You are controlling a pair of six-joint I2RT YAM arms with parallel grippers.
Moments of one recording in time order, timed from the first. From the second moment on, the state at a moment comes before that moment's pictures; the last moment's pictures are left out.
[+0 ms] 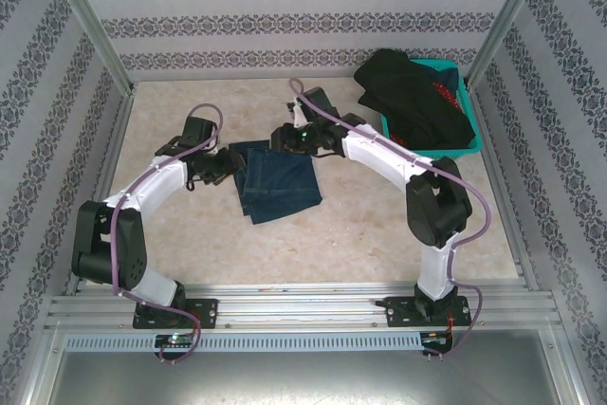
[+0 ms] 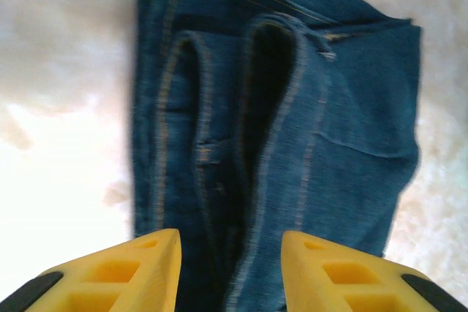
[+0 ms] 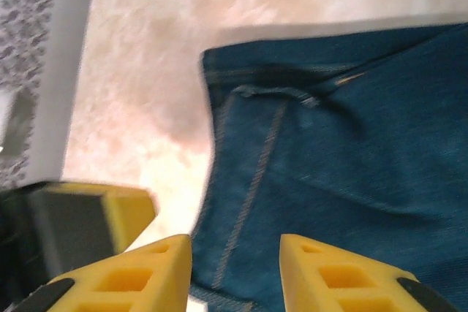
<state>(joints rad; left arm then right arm) -0.17 1.52 1.02 -0.50 0.32 -0.71 0.58 1.94 1.58 -0.46 -0.39 0.63</state>
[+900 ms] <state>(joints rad) -0.25 2.06 1.50 -0.51 0.34 -0.60 0.73 1.81 1.20 -0.23 -0.32 0.86</state>
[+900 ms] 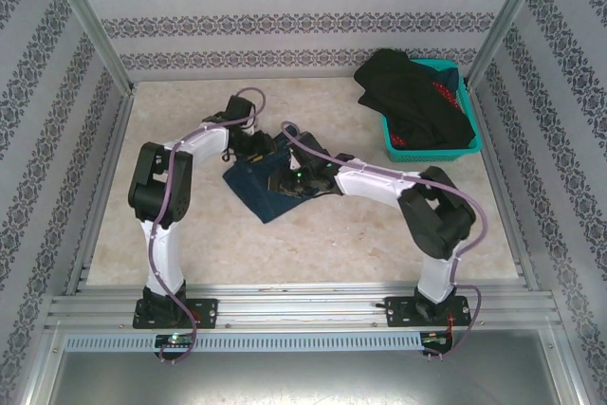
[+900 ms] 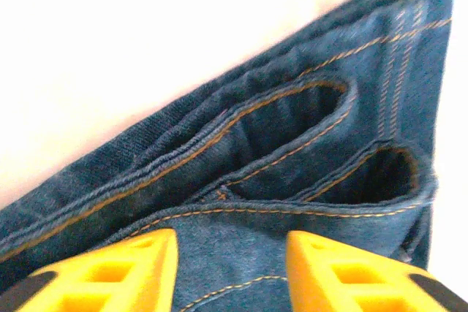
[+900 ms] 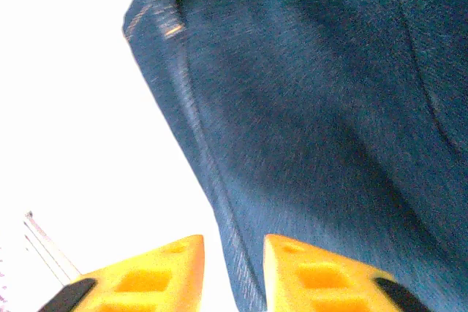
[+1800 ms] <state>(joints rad) -0.39 1.66 0.85 -0.13 0.51 -0.99 0.43 2.28 1.76 -0.49 -0.59 0.16</state>
